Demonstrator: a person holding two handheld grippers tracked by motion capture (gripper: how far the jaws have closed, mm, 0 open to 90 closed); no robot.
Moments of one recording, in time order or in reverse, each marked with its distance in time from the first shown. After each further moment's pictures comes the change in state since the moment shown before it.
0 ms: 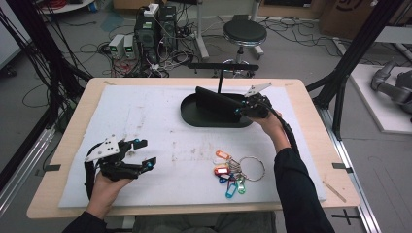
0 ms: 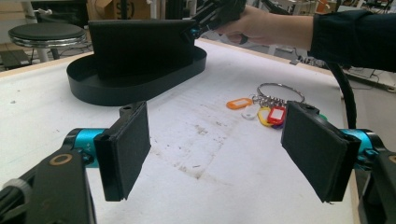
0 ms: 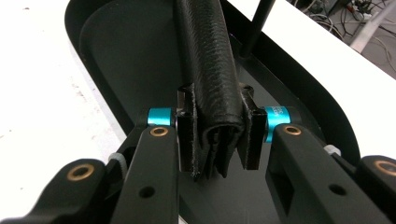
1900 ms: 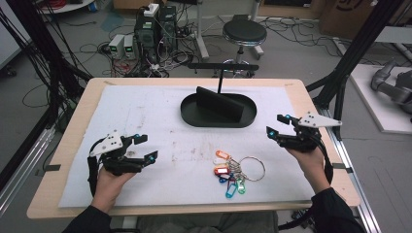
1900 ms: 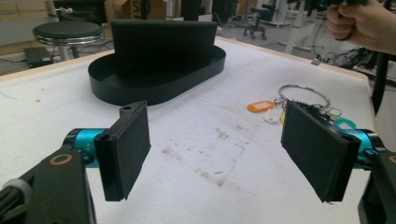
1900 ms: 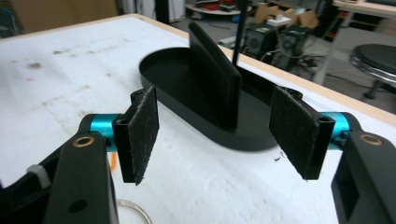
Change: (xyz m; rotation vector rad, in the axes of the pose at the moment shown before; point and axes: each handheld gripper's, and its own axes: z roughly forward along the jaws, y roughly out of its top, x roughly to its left) left arm 0.009 0.004 0.011 0.009 0.078 0.001; right arm 0.064 -0.087 -0.150 -0.350 -0.109 0.149
